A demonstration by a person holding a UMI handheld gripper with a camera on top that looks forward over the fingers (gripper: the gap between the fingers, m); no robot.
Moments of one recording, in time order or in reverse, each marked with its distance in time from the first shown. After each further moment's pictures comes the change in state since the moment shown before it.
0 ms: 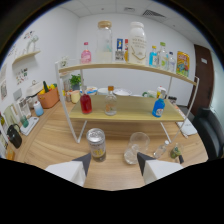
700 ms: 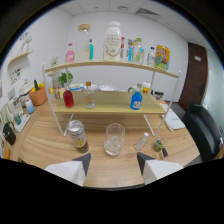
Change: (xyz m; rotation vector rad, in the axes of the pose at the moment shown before) arm 0.064 0.021 -0.031 -0.036 0.097 0.017
